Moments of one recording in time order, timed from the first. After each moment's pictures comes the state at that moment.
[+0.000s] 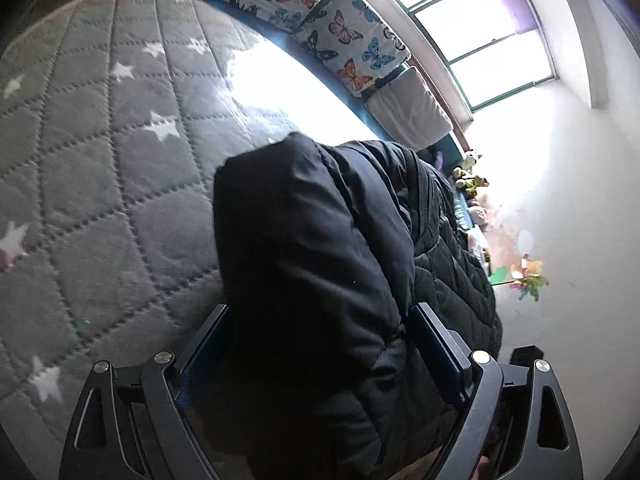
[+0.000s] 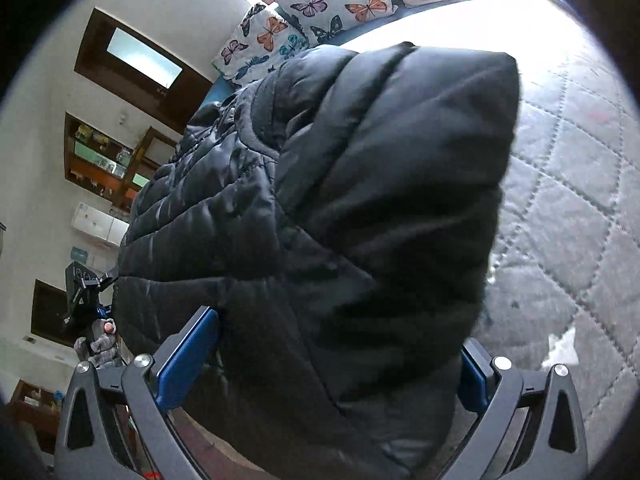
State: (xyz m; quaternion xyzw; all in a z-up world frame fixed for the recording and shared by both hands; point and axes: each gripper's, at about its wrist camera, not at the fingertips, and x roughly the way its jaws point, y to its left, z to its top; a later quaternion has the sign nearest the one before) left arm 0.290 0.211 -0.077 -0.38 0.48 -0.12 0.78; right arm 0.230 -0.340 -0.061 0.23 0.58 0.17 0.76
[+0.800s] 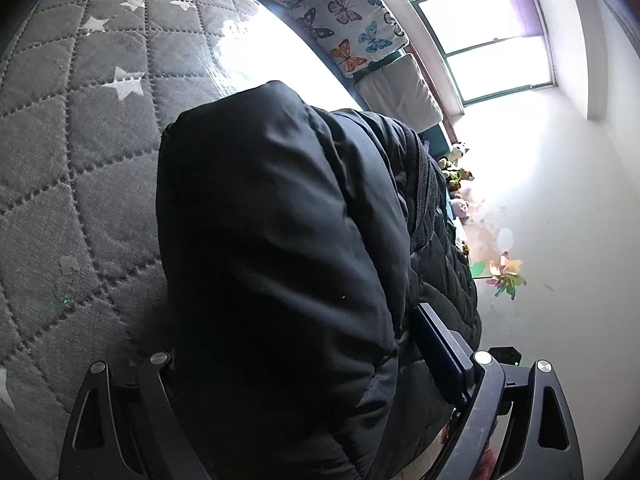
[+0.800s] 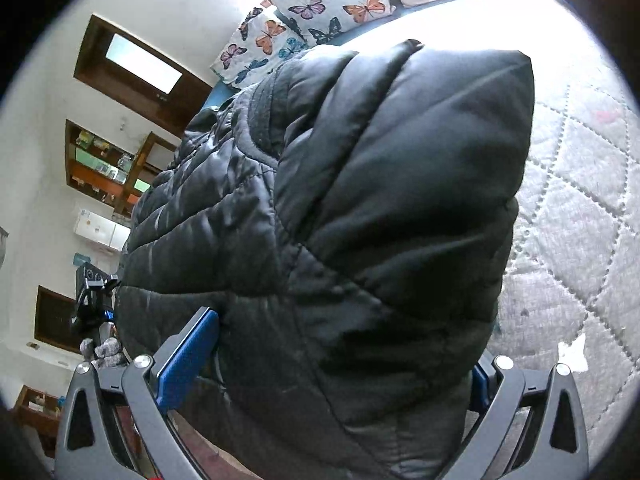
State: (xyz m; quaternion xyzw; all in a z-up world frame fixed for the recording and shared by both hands) left arm 0.317 0.189 -0.102 -0.41 0.50 -0.15 0.75; right arm 0.221 -0.341 -0.053 0.24 0.57 0.17 0.77
